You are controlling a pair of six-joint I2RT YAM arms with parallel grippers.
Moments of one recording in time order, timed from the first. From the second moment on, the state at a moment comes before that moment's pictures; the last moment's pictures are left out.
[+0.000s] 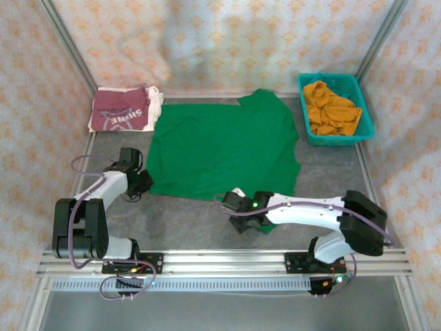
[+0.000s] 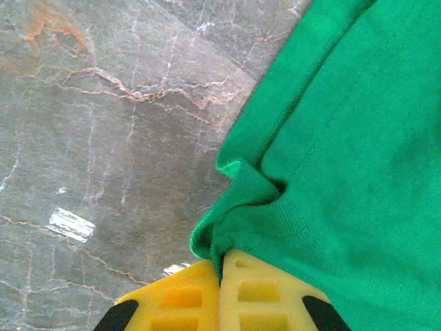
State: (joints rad) left arm 0.07 1.38 0.68 -0.53 0.03 -0.59; right arm 1.16 1.46 0.86 -0.78 0.26 0.47
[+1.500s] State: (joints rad) left arm 0.08 1.29 0.60 -0.51 0.11 -0.60; right arm 1.16 0.85 0.34 -0.59 0.29 1.42
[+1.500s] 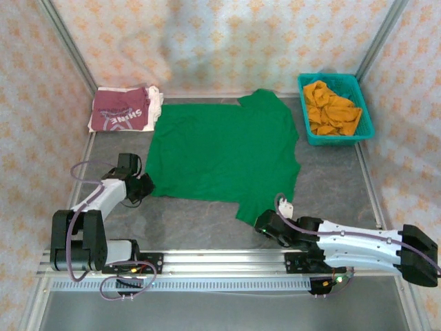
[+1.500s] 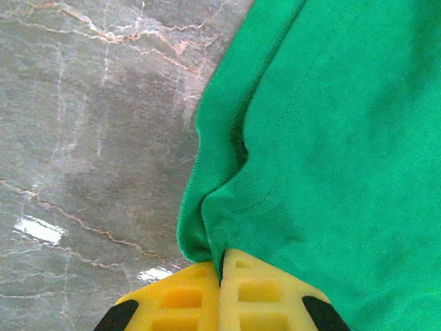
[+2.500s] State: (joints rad) left arm 0.08 1.25 0.58 -0.51 0.12 -0.60; right arm 1.25 0.95 0.39 -0.60 0.34 1.49
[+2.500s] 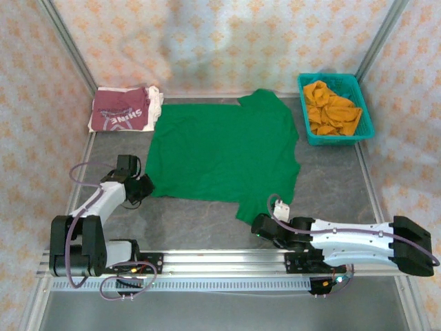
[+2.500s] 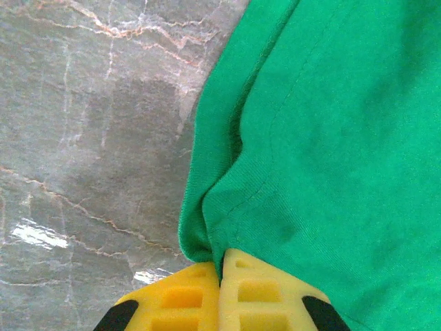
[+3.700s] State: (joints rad) left arm 0.08 0.99 0.53 -0.62 0.13 -0.68; right arm 1.17 0.68 0.56 -1.01 0.54 1.43
